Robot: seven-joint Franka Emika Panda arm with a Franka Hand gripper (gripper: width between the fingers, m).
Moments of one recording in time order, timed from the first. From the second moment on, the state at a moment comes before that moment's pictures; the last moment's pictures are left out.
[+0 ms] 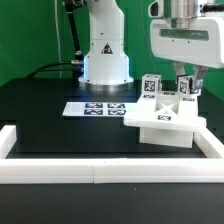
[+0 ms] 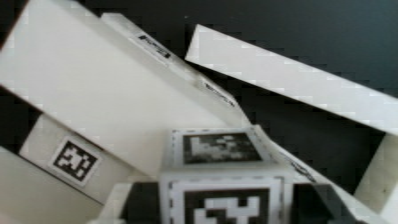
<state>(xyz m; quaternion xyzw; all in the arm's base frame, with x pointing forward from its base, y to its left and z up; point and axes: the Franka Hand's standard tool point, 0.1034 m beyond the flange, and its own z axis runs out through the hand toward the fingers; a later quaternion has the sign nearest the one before) 0.527 0.119 0.113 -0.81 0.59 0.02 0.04</state>
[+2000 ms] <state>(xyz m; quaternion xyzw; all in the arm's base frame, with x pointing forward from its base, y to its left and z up) 0.526 0.125 0.113 -0.54 0.84 0.04 0.04</state>
